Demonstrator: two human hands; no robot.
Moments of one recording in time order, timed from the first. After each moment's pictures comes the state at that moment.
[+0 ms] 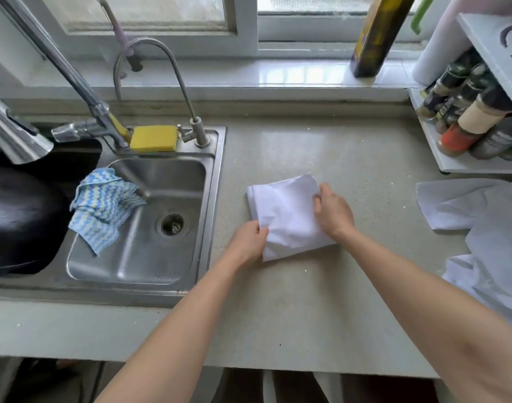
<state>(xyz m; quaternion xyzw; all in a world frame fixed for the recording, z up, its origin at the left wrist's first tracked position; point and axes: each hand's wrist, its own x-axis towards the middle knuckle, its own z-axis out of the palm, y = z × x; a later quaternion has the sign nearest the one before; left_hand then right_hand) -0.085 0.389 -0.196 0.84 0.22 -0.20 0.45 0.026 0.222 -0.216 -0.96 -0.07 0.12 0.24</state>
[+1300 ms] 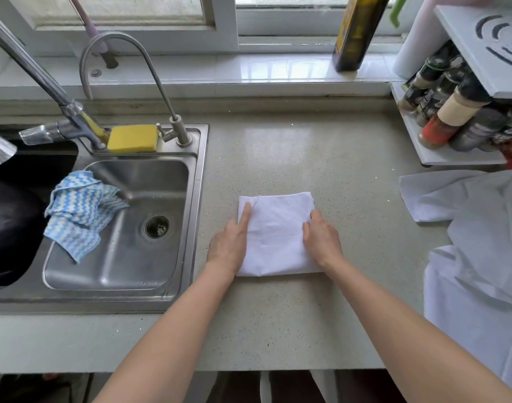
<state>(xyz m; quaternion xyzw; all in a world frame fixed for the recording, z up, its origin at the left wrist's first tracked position) -0.091 0.384 -0.219 0.97 0.13 -0.12 0.14 -0.026 0.204 -0.233 -0.96 -0.03 0.15 0.22</state>
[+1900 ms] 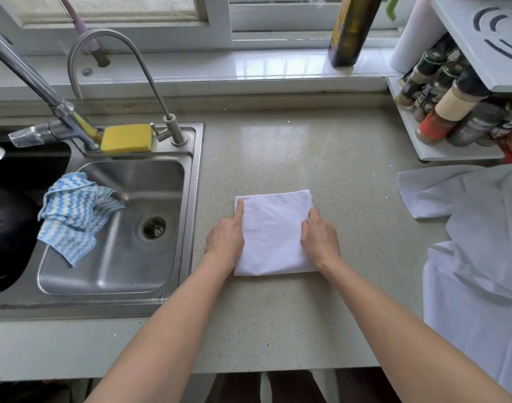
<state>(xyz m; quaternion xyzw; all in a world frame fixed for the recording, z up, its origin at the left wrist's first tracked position) -0.074 0.390 -0.219 0.96 0.15 -0.18 0.13 -0.031 0.207 -0.228 -0.97 -0.02 0.13 0.21</state>
